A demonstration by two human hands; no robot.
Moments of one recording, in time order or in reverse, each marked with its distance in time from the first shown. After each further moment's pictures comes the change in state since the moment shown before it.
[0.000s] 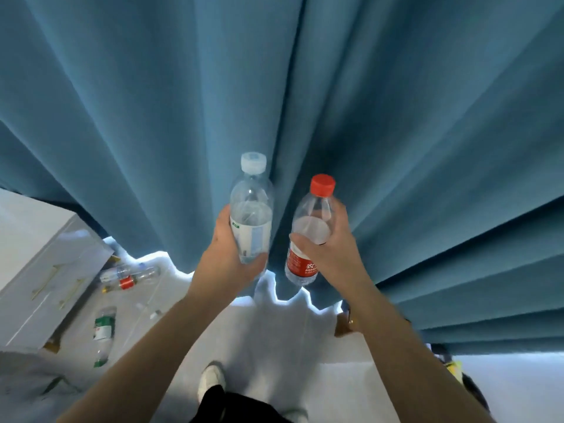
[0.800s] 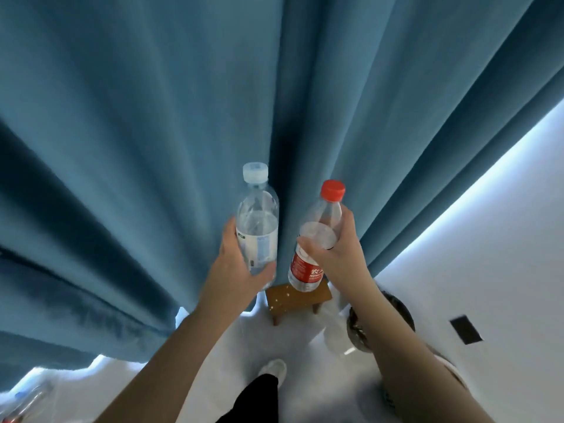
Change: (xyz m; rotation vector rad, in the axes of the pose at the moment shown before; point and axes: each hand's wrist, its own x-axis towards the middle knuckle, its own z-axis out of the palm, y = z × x) left_hand -0.069 0.160 0.310 0.068 -0.453 0.316; right_hand -0.114 0.145 -0.313 0.065 0.566 0.177
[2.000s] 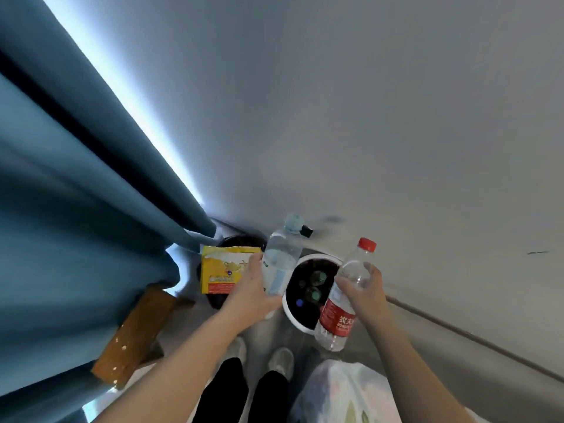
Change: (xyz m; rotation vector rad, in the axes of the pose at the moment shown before) left_hand -0.019 0.047 0.598 0.291 -1.201 0.063; right_hand -0.116 0.434 -0.380 0.342 0.779 1.037
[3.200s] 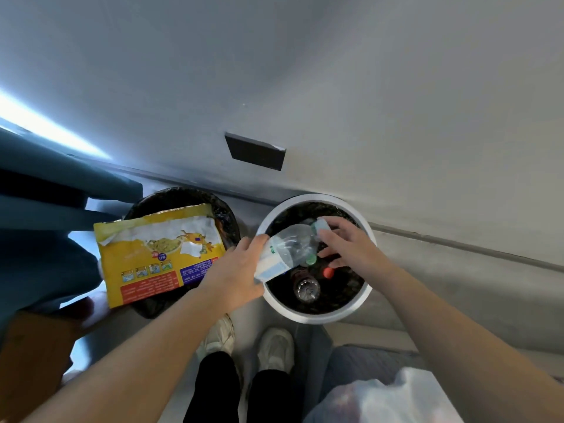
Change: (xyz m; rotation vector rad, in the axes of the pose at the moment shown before) left_hand 0.219 -0.194 0.161 0.686 -0.371 0.222; right_hand 0.243 0.183 0.058 -0.025 -0.272 0.023
